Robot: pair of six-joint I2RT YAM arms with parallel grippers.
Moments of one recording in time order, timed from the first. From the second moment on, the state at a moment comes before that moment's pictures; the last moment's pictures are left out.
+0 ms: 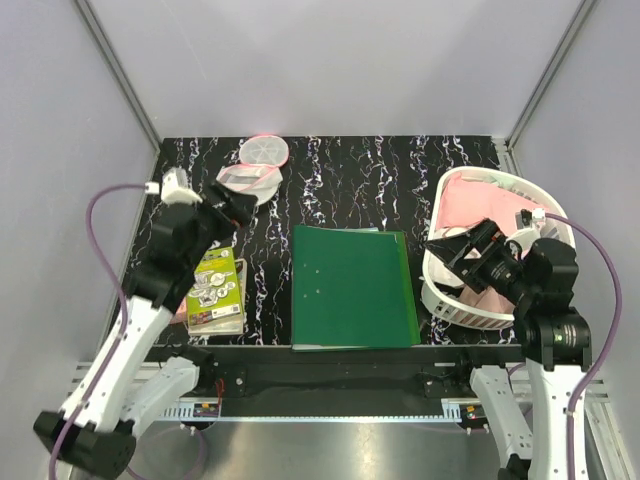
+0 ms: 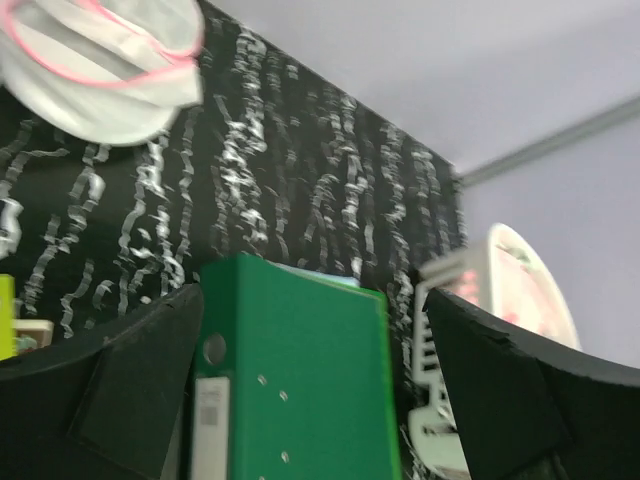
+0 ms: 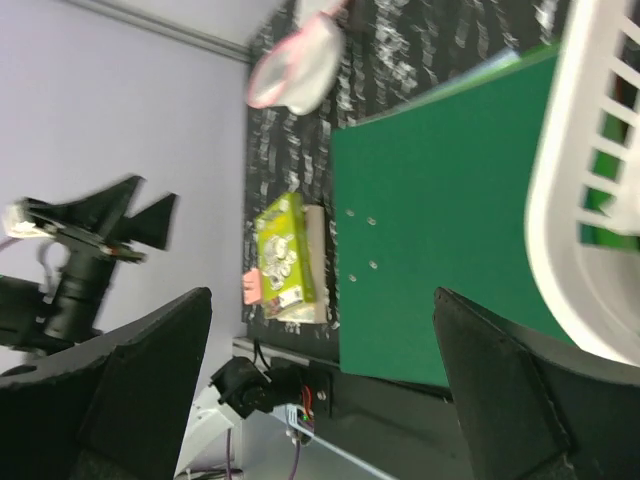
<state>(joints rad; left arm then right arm) -0.35 0.76 0.83 -0.30 -0.11 -0.79 -0.02 0.53 1.00 -0.78 -0.53 0.86</state>
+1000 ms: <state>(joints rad) -0.04 2.07 1.69 -0.58 -0.08 -0.74 -0.02 1.12 1.47 -1.20 -0.44 0.39</state>
